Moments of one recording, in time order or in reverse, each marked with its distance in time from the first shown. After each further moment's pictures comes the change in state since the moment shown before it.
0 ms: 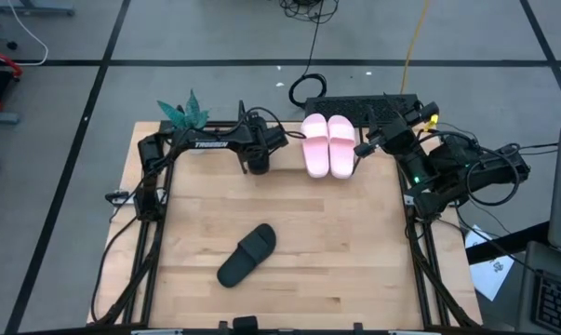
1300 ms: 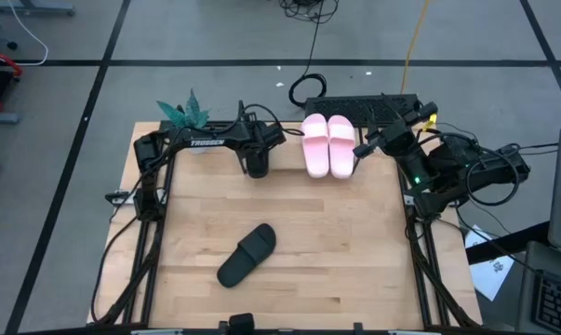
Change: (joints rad) left arm 0.022 -0.032 0.000 -0.028 0.103 -0.058; right arm 0.000 0.000 0.000 0.000 -0.048 0.001
